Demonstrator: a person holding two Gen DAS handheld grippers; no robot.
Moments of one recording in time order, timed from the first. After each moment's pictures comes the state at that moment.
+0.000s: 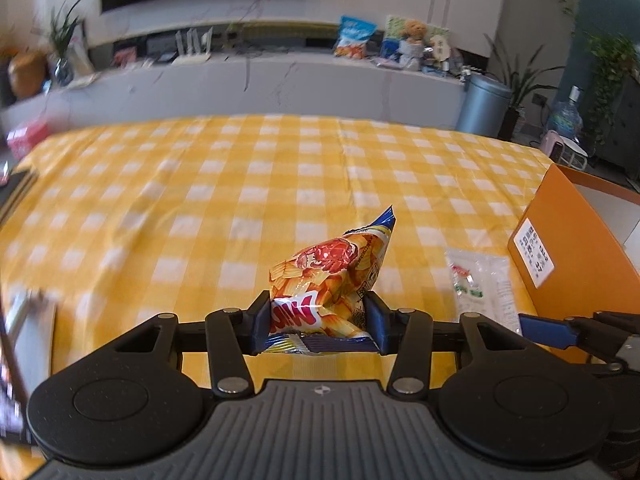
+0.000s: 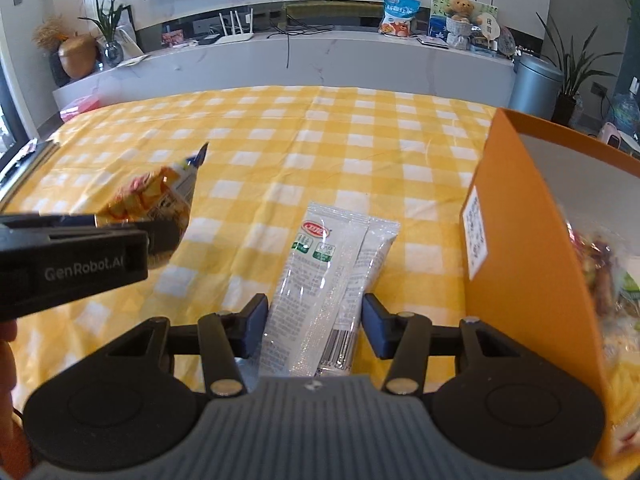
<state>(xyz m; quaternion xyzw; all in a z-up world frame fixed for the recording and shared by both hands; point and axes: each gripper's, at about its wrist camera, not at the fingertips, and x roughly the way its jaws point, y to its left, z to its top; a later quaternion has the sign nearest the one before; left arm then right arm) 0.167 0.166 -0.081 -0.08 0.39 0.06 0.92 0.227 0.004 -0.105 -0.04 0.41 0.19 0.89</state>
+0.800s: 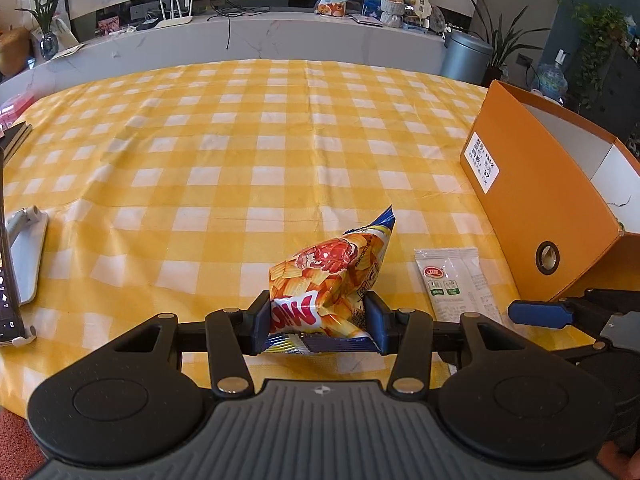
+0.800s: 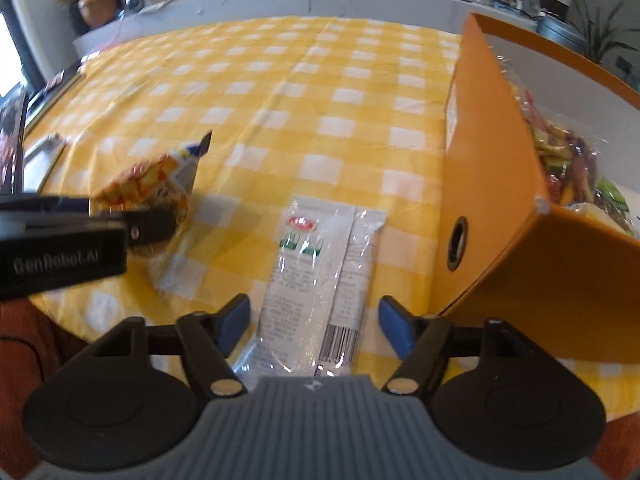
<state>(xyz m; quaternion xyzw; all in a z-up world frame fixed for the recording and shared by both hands) 0.111 0.124 -0.097 -0.07 0.43 0.03 0.90 0.174 -0.046 -0.126 -0.07 0.47 0.22 0.85</state>
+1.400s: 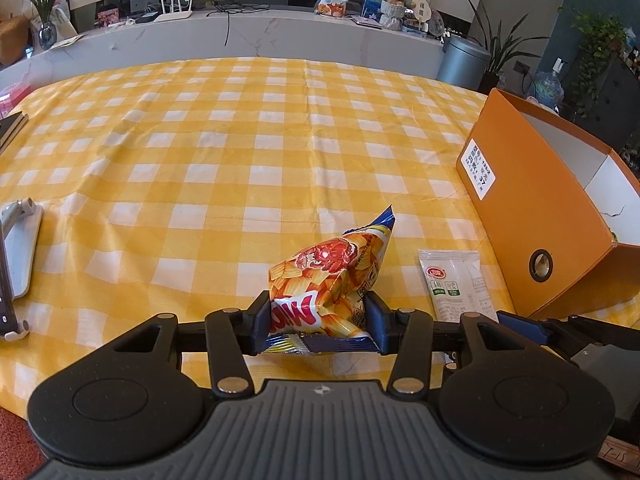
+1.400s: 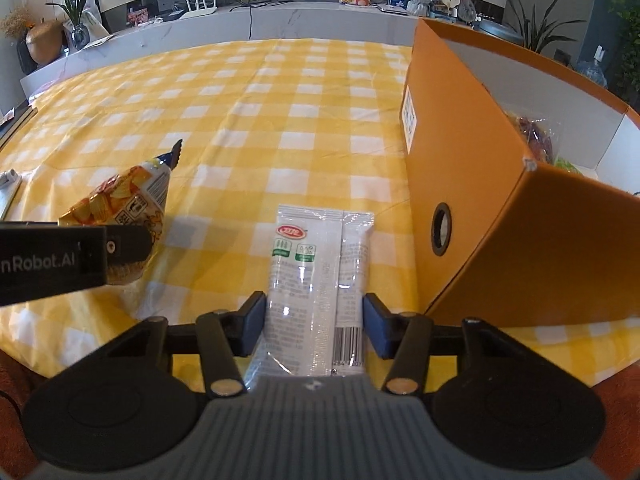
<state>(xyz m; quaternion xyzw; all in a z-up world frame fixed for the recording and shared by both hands) 0.110 0.129 -0.095 -0.09 0.43 0.03 0.90 0.156 -0.032 -0.133 -0.05 0.44 0.13 0.89</state>
